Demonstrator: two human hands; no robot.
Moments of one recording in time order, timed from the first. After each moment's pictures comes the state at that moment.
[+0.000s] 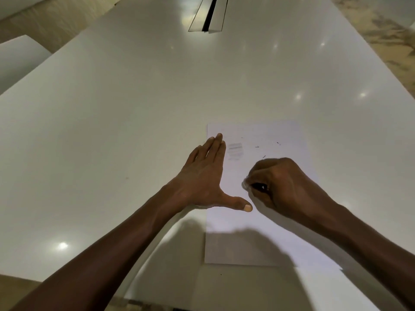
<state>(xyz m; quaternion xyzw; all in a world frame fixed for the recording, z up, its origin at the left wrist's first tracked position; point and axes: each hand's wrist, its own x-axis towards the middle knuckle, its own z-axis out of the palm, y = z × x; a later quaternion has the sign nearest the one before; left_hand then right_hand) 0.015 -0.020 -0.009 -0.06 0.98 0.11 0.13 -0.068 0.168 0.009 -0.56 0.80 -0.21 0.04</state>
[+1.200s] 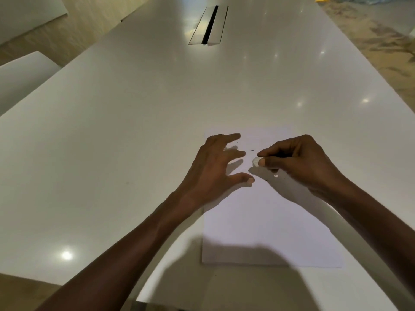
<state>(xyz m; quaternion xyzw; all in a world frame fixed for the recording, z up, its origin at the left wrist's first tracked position) -0.002 -0.002 -0.007 -0.02 0.95 0.26 -0.19 -0.100 0.180 0.040 -0.27 0.79 -0.52 0.20</state>
